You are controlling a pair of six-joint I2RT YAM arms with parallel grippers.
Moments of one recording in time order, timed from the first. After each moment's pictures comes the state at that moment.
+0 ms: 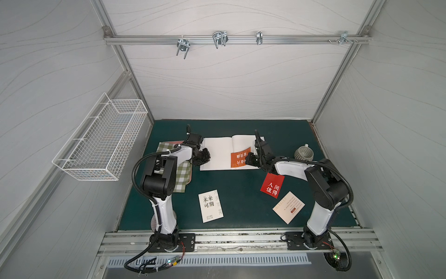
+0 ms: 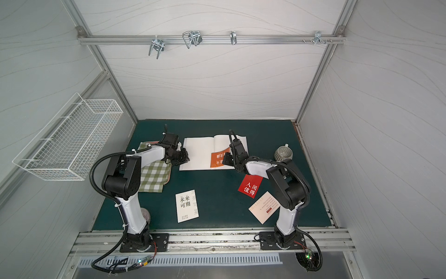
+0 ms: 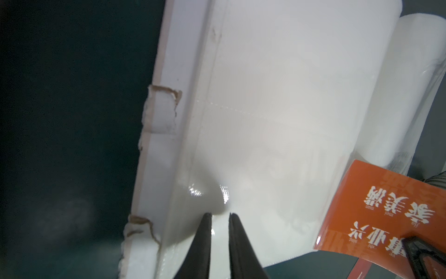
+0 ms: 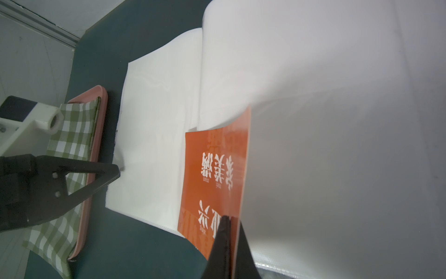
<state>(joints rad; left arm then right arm) -0.17 1.93 1.22 -0.43 0.31 -0.60 0.59 1.80 0.99 0.08 -0.11 0.66</state>
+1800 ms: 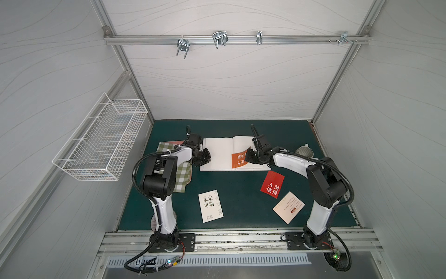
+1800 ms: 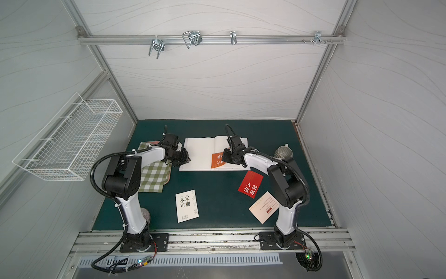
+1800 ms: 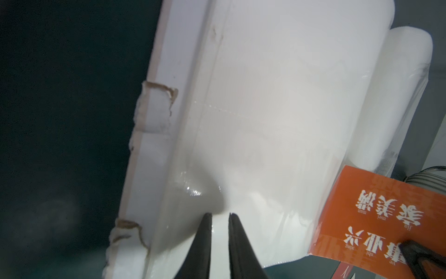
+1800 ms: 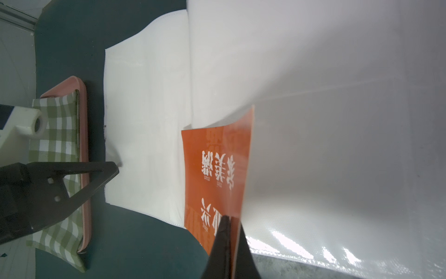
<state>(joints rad) -0.17 1.93 1.20 -0.40 0.35 -0.63 0.60 1.83 1.22 -0.28 -0.14 0.67</state>
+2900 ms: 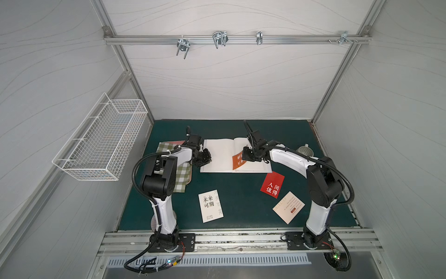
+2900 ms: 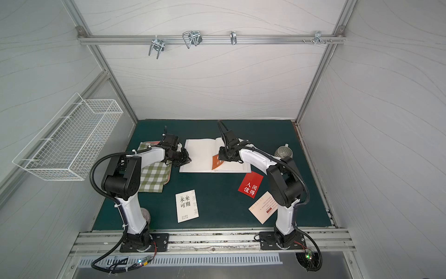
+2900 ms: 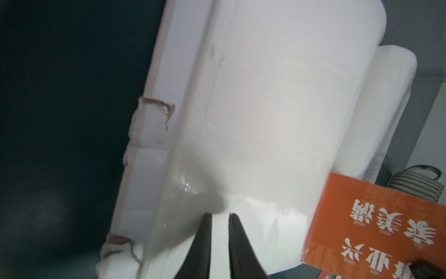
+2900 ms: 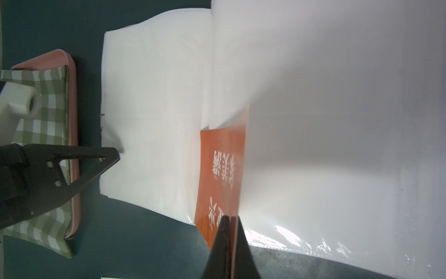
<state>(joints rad) -0.17 1.92 1.18 -0.38 0.38 -0.67 0.65 1.85 1.38 -0.51 -0.06 0.61</state>
